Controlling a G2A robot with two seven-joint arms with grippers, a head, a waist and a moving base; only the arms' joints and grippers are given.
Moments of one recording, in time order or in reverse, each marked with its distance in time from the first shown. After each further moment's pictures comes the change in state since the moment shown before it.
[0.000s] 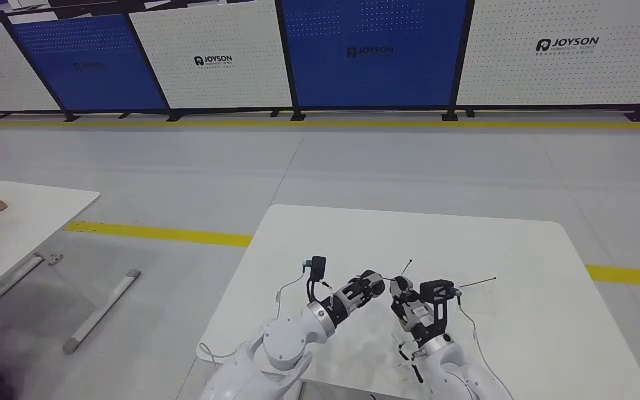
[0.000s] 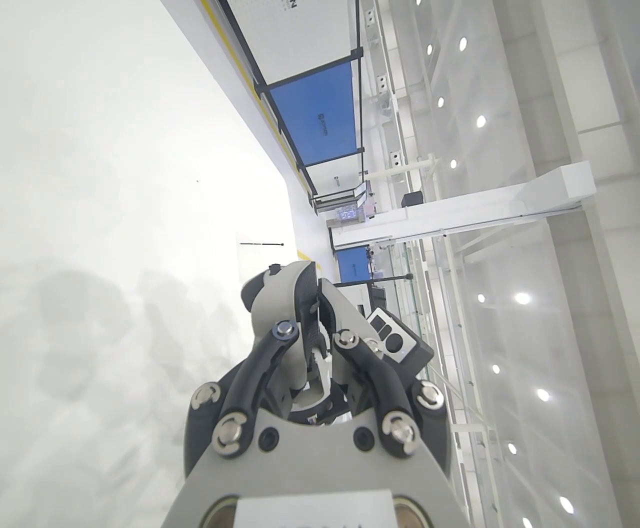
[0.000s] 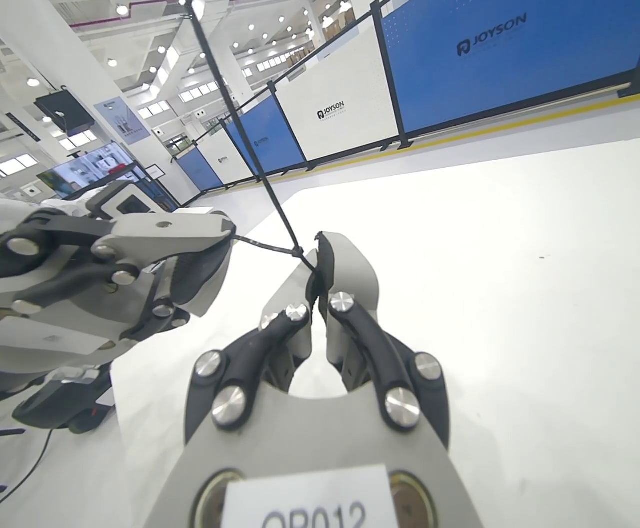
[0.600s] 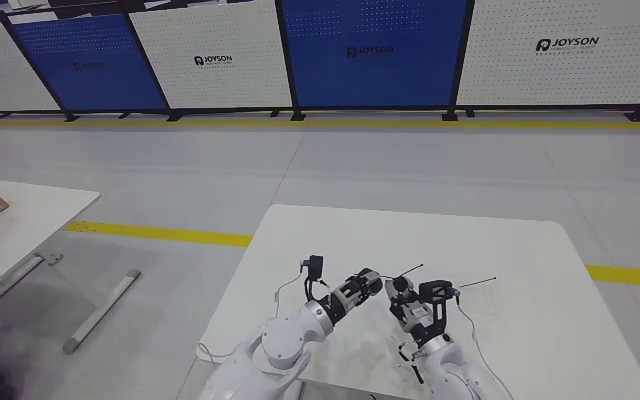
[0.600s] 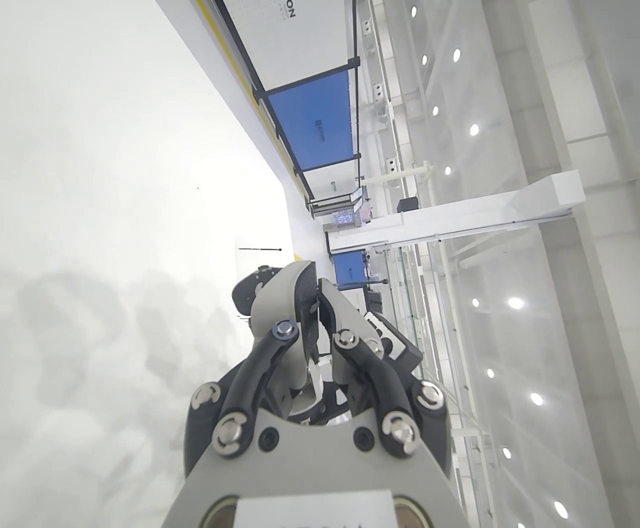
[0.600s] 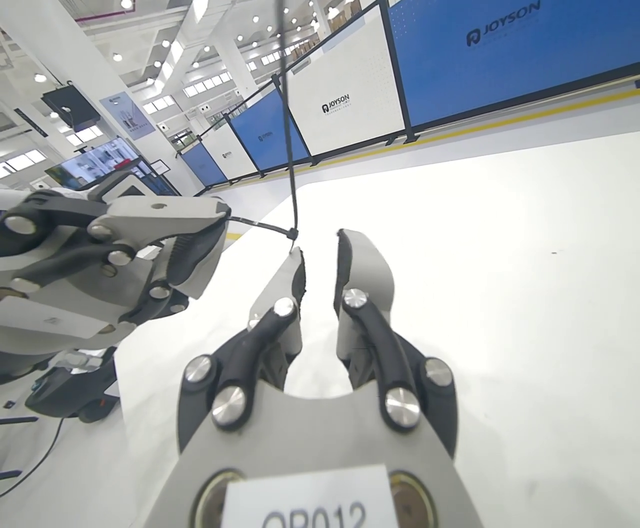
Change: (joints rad) left arm -0.002 0.000 -0.004 0.010 -0.007 0.010 0.010; right arm 0.002 -0.002 0.007 0.013 0.007 -0.026 0.010
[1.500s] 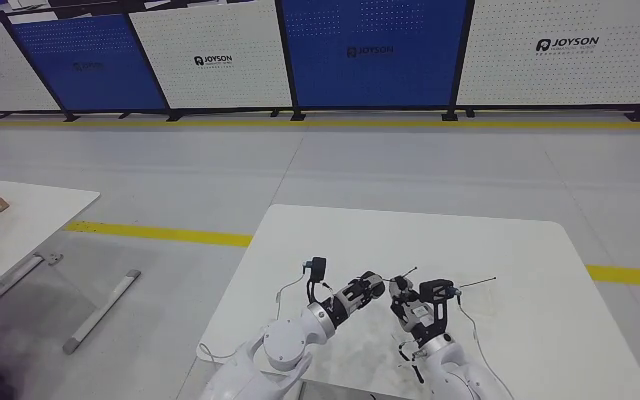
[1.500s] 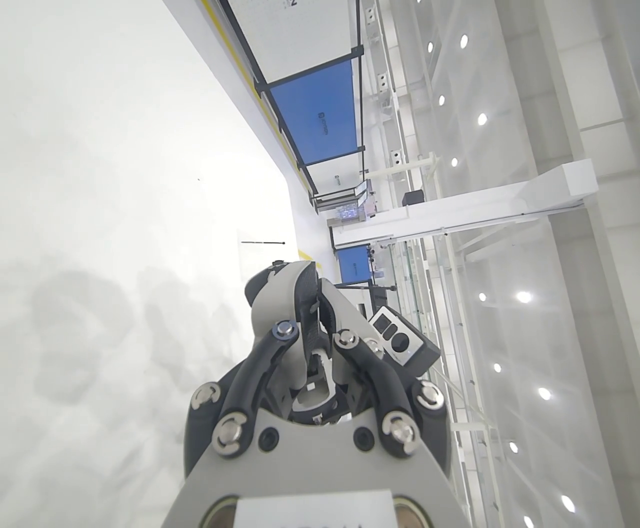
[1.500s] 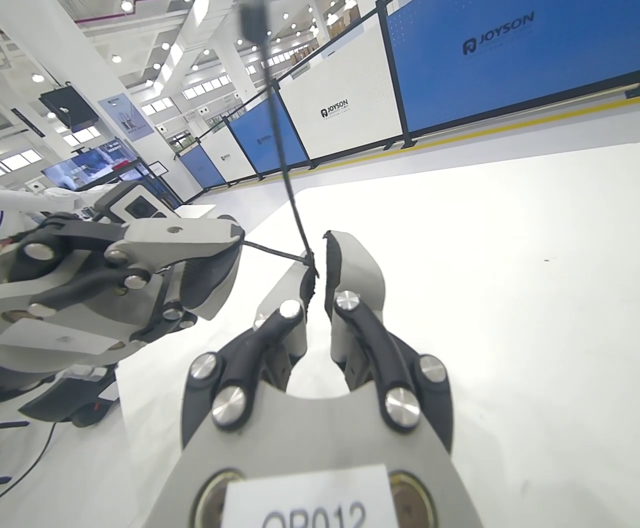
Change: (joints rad) left arm 0.004 0.001 0.009 -0.005 0.022 0.000 -0.010; right arm -0.010 -0.002 0.007 -0.026 -0.017 0.011 0.004
